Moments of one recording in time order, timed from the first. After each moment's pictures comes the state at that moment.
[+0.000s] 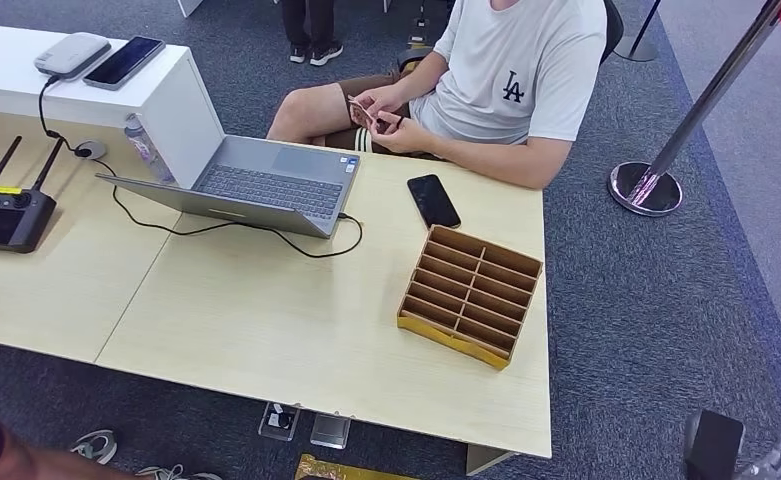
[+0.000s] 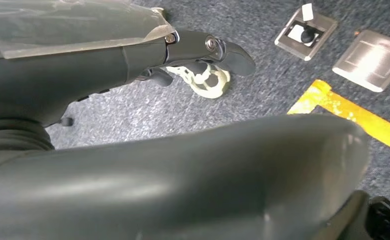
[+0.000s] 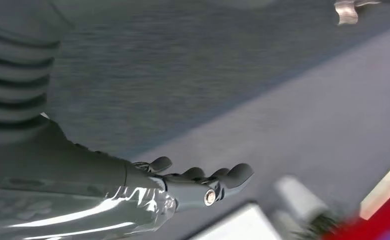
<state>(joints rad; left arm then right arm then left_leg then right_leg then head) -0.10 -0.14 0.44 -0.21 -1.30 0.11 -0.12 -0.22 -0.04 -0.49 -0.61 0.49 -0.68 -0.52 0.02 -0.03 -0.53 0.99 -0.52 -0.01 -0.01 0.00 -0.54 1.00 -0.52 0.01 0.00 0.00</state>
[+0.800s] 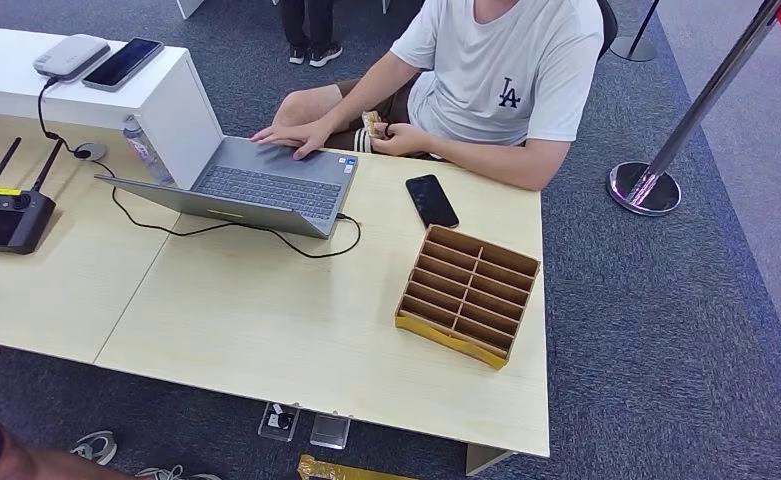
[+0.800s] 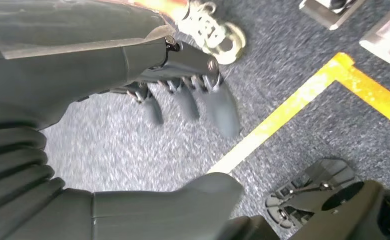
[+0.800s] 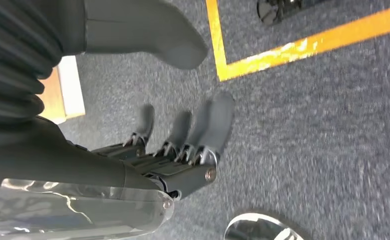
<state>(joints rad) -0.08 -0.12 0.37 -0.23 -1.05 0.02 -0.08 -0.02 0.02 -0.46 -0.24 0.57 -0.30 0.11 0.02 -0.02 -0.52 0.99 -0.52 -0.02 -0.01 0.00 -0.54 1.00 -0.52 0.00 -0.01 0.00</state>
